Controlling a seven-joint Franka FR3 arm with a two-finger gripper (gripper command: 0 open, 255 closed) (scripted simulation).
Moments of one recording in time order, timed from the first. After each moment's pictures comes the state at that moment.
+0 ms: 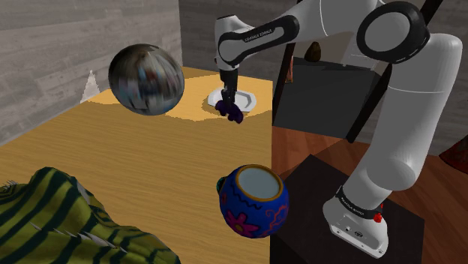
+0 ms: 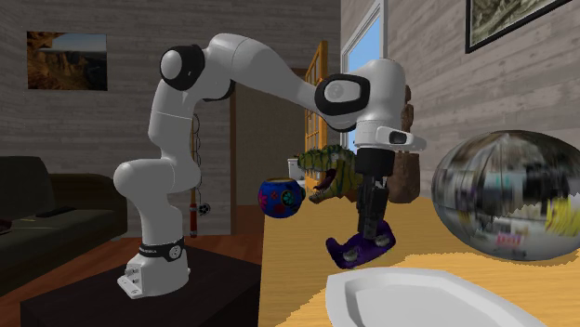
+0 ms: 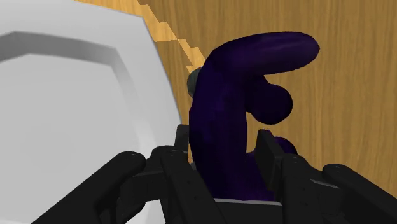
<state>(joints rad) 0.04 0.27 0.08 -1.77 -0.14 1.93 -0.26</state>
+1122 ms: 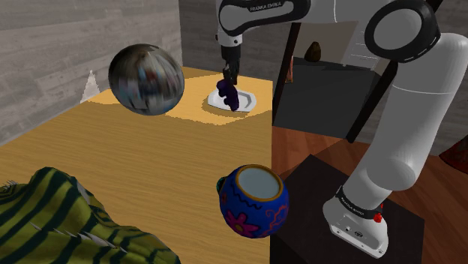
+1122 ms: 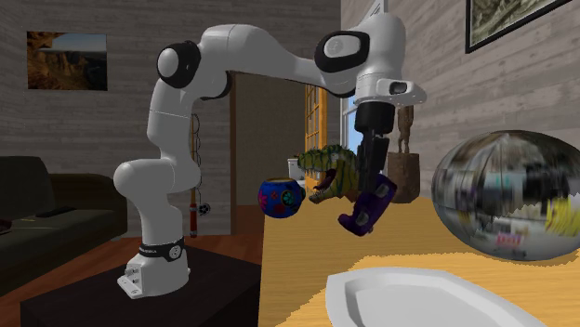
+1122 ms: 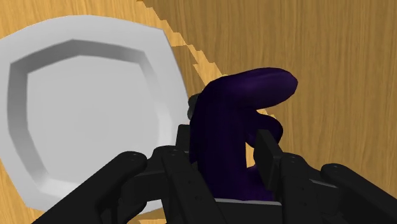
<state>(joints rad) 0.04 0.22 0.08 -1.60 -0.13 1.73 -0.28</state>
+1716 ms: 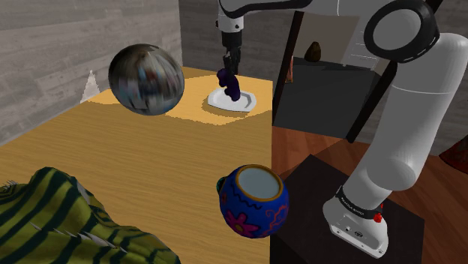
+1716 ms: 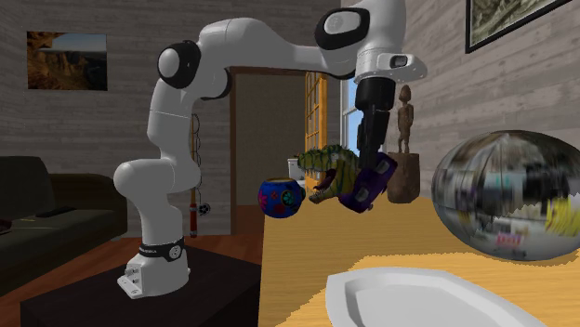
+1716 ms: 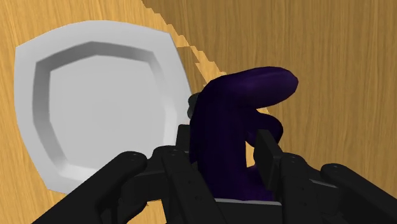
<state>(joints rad) 0.05 0.23 0.08 -1.48 -0.13 1.61 -0.29</state>
